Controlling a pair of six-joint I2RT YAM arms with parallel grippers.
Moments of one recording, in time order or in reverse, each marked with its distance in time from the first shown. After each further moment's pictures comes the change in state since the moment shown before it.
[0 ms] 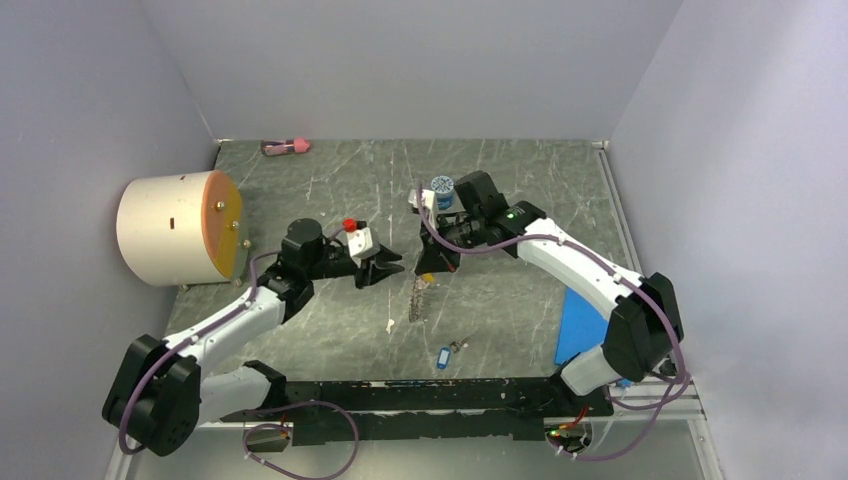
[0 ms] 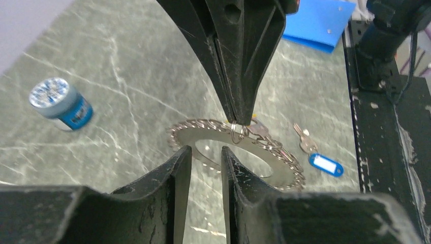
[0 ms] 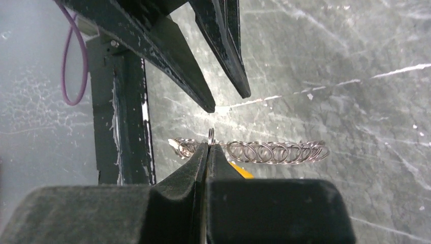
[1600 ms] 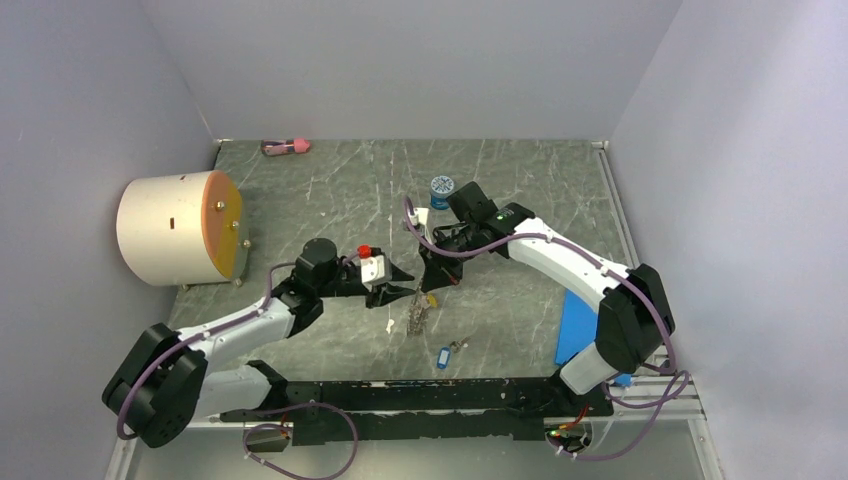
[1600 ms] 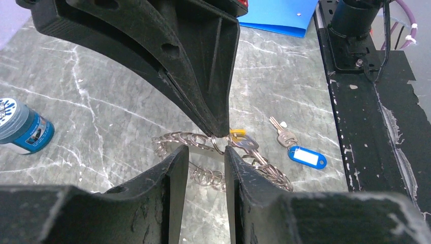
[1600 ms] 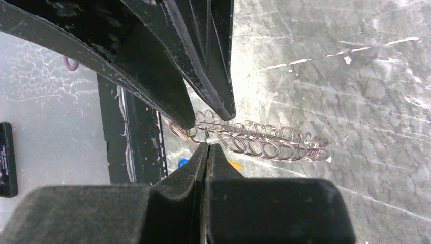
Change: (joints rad) left arm -0.134 0.059 -0.085 0.078 -0.022 0.077; right arm 0.037 0.079 0.027 -0.197 0.042 -0.097
